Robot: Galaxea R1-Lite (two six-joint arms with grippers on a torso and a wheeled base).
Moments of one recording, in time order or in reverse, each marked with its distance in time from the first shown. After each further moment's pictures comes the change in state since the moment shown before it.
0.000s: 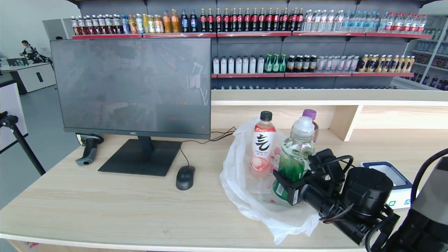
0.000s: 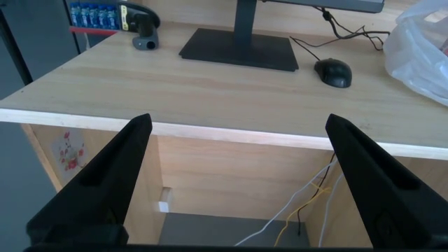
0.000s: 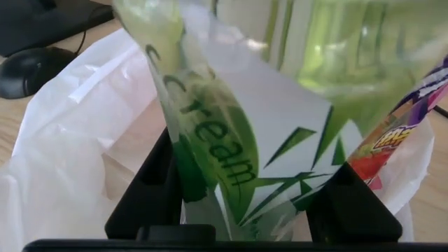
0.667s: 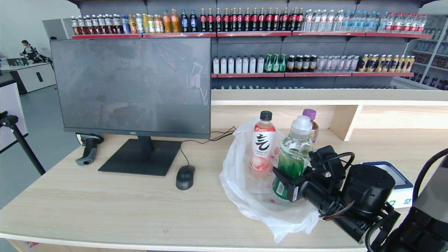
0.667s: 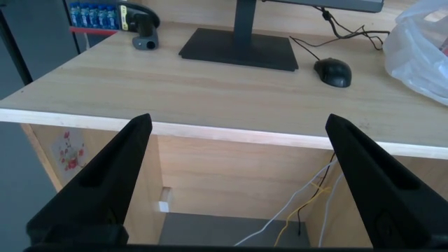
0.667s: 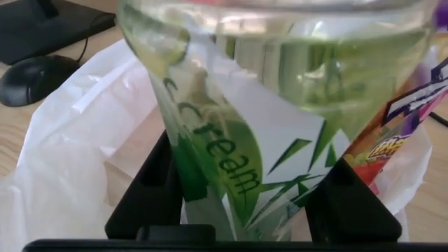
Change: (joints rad) left arm 0.000 0.000 0.000 0.000 0.000 0.001; right arm 0.008 -0.014 -0.019 -0.003 -0.001 0.001
